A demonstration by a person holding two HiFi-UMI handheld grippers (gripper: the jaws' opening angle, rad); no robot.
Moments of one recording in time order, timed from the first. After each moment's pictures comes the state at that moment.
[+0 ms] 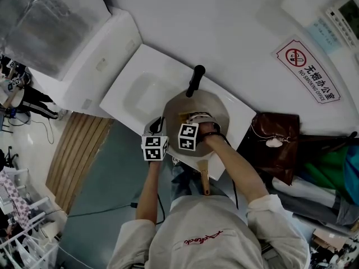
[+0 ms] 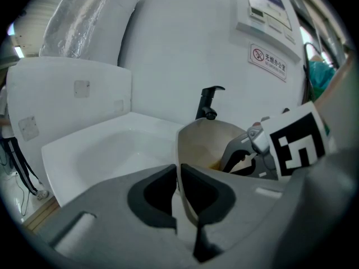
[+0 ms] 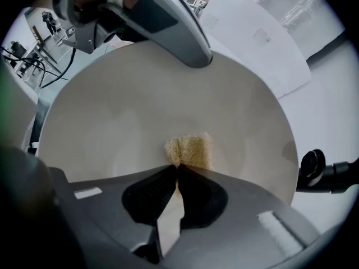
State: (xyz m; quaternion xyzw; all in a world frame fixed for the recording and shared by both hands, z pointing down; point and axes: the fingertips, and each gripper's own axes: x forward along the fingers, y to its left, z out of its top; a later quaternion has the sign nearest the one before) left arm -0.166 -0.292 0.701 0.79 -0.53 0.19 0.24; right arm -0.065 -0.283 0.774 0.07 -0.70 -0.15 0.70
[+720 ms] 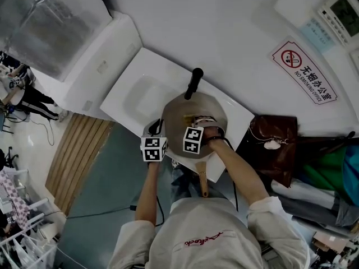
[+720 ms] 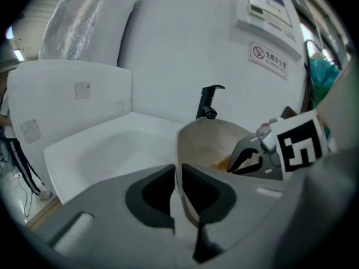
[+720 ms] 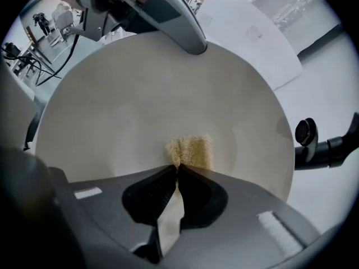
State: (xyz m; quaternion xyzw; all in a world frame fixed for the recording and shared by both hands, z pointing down) left arm -0.166 -0.289 0.699 0.78 -0.54 0.20 0.24; right arm -0.037 -0.281 0.773 0.10 -0.70 -0.16 0.69
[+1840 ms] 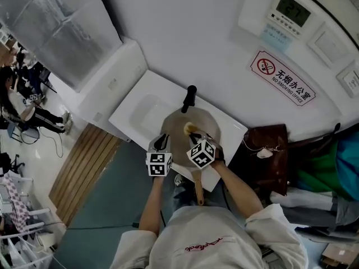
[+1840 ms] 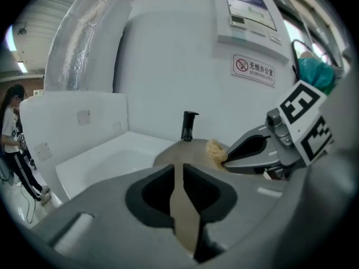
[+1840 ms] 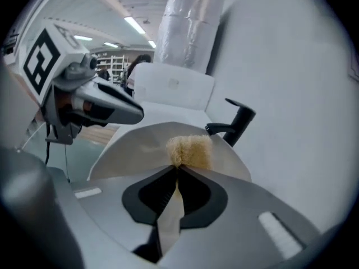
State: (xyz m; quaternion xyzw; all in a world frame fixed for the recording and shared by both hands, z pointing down) left arm -0.130 -0.257 0.631 0.79 -0.56 0.17 0.18; right arm -0.038 -0.269 0.661 0.32 -0.85 0.03 0.42
